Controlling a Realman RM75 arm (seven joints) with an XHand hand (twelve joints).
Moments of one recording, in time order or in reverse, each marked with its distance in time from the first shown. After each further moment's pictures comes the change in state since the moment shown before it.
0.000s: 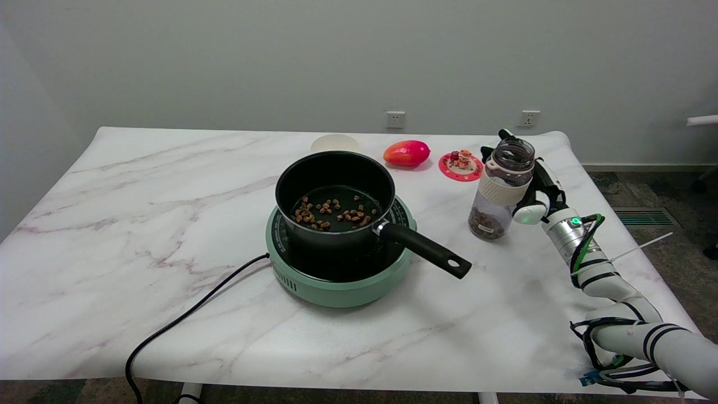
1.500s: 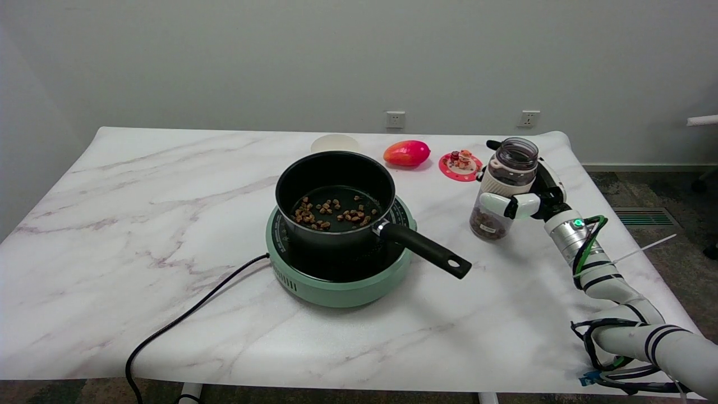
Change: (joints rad) arm 0.000 0.000 0.001 -0.023 -0.003 0.022 0.000
